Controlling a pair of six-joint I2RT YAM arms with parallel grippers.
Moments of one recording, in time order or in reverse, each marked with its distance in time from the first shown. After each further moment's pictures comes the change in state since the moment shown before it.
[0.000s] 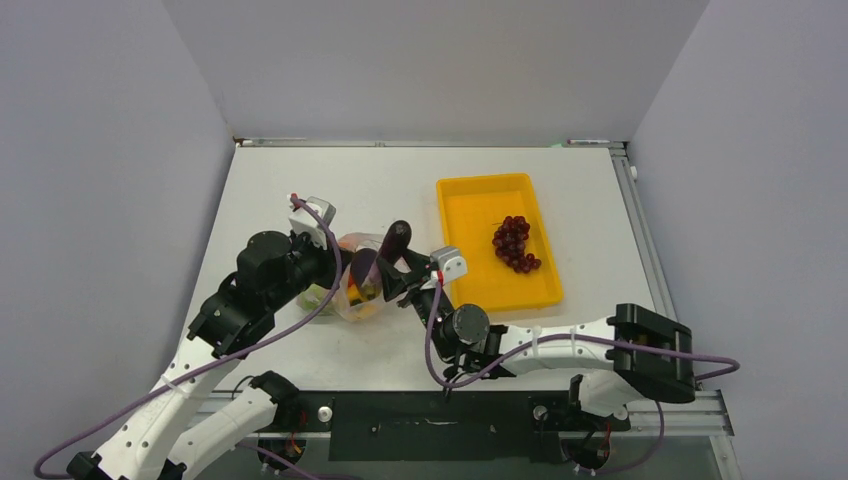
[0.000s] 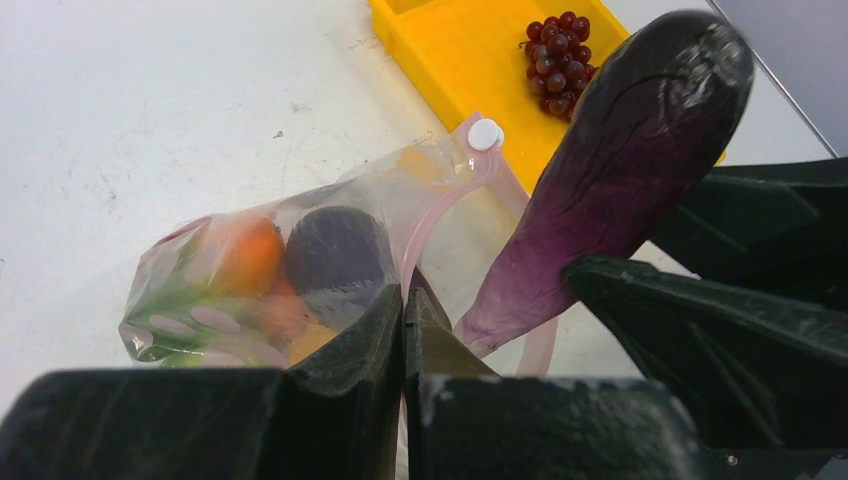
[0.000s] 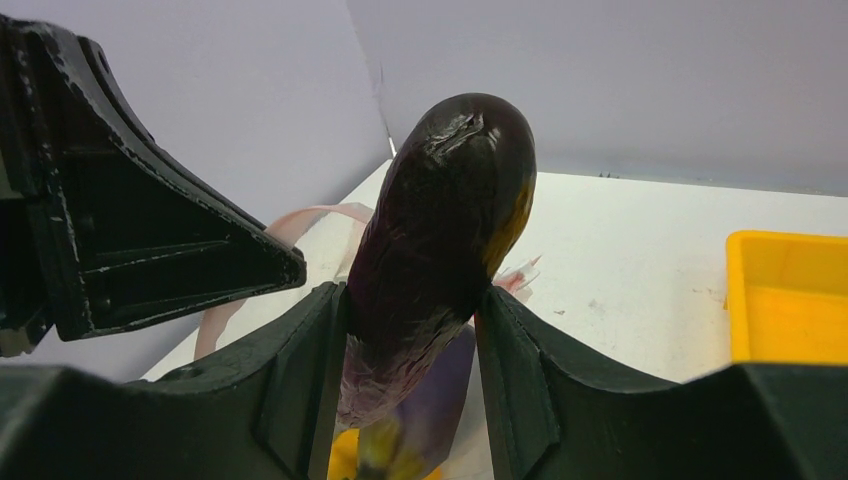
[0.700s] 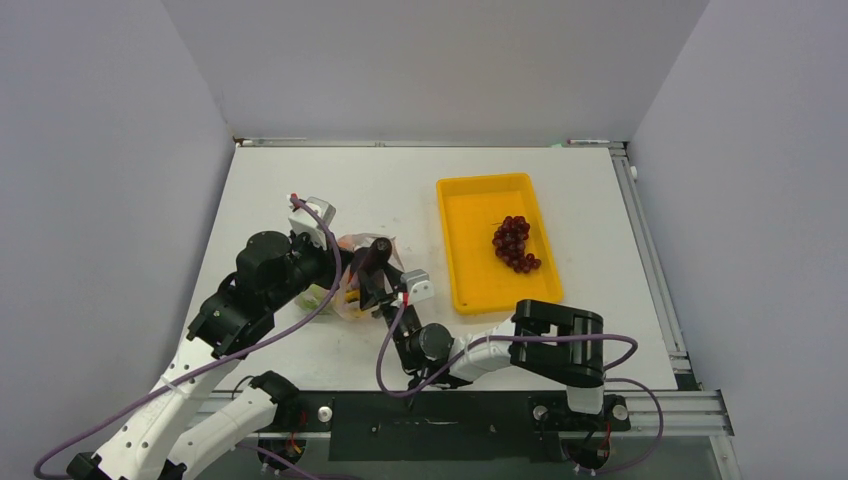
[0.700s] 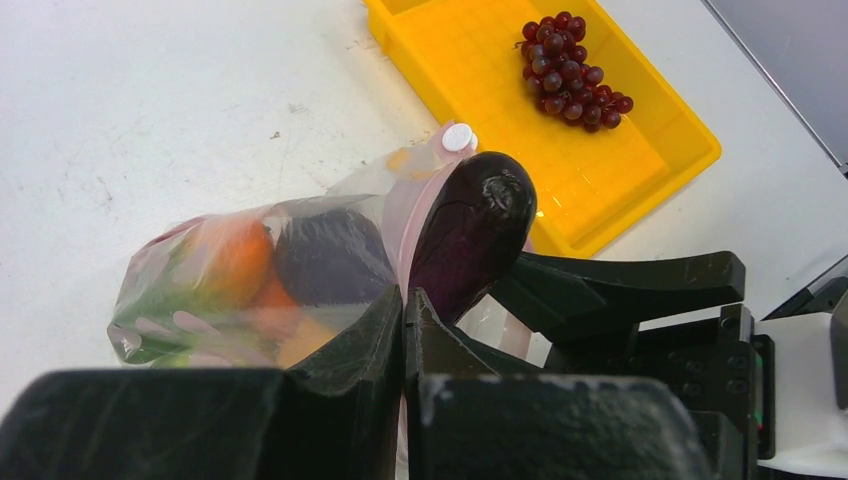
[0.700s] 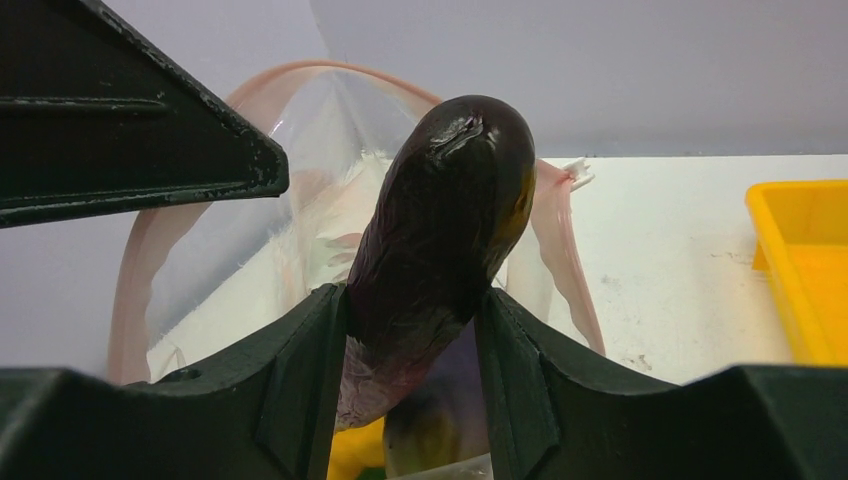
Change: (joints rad) left arm 0.000 -0.003 0.000 0.000 0.011 0.000; right arm 0.052 0.450 0.088 0.500 0.153 -0.147
